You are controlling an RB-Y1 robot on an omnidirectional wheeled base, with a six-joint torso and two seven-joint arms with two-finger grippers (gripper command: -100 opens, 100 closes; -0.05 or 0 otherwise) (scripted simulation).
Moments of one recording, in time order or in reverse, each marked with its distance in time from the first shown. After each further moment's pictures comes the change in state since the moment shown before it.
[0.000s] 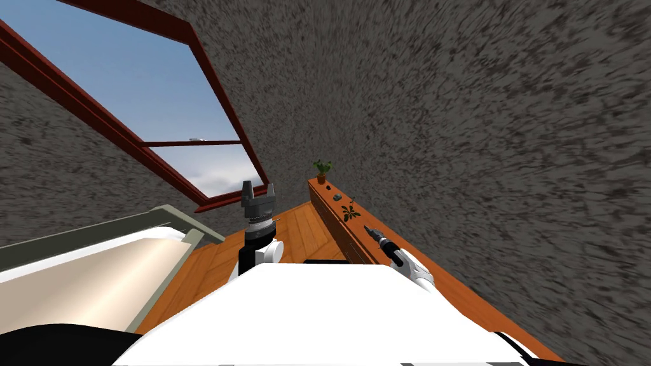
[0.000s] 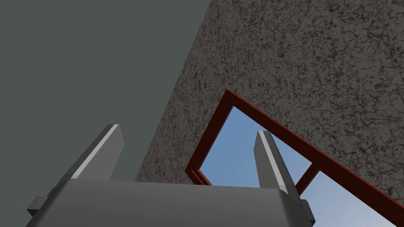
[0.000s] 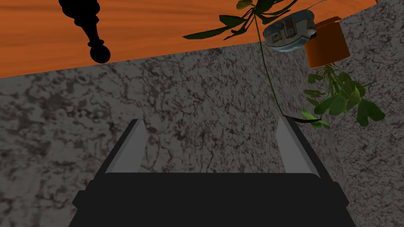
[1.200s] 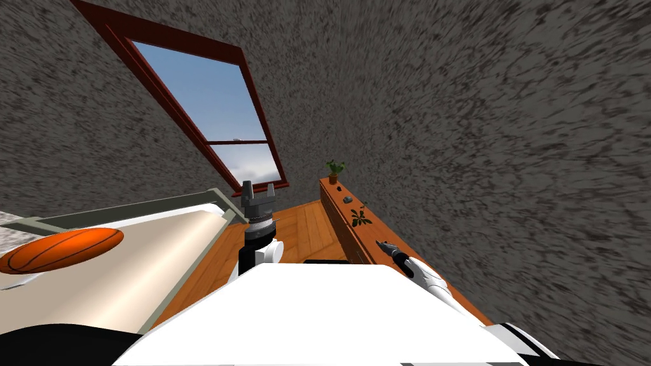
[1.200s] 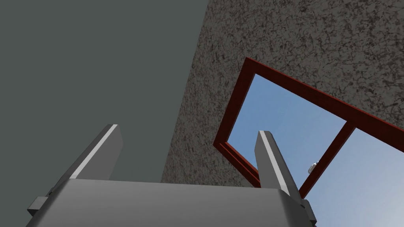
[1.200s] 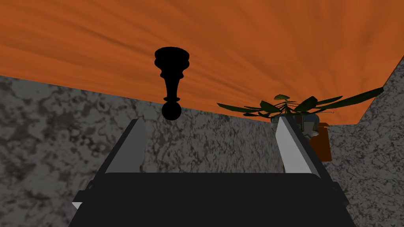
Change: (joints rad) left arm 0.000 0.000 0.000 0.000 0.000 0.000 0.000; right arm -0.023 -0.095 0.082 0.222 0.149 0.128 -0.009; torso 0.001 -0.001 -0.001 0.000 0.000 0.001
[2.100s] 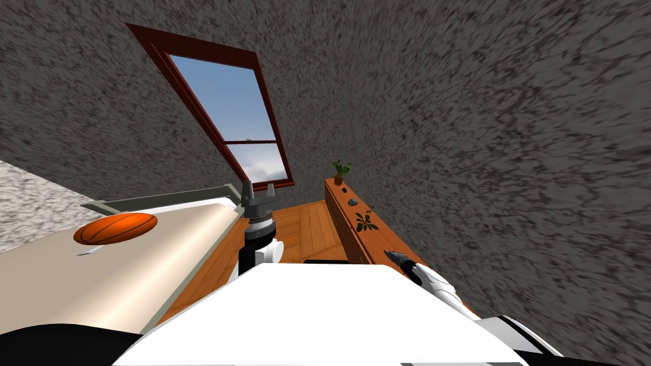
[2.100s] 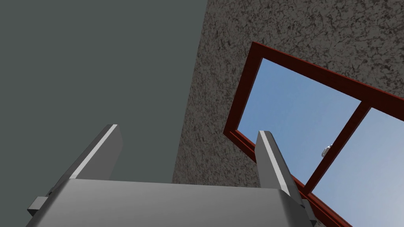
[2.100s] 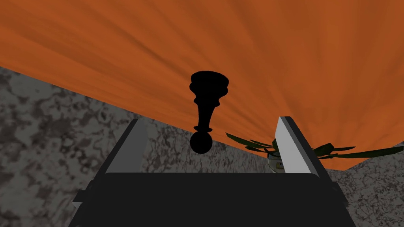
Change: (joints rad) left arm 0.000 0.000 0.000 0.000 0.000 0.000 0.000; right arm -0.030 -0.021 0.002 0.172 0.060 0.009 0.043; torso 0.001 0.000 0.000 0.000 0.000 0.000
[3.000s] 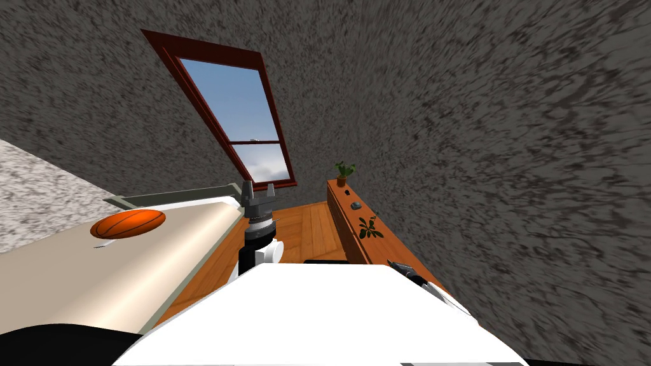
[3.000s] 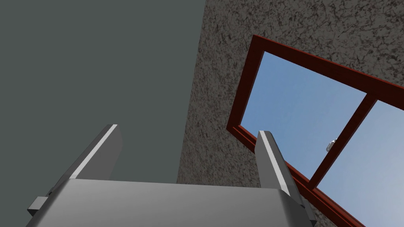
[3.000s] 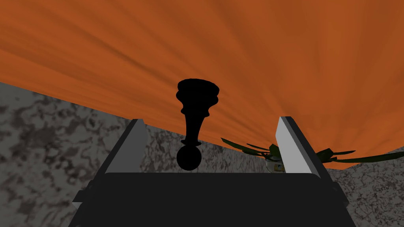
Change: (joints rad) left arm 0.000 0.000 0.000 0.000 0.000 0.000 0.000; right arm 0.146 0.047 -0.095 -0.080 -0.145 -0.018 0.197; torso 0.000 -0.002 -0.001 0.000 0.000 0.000
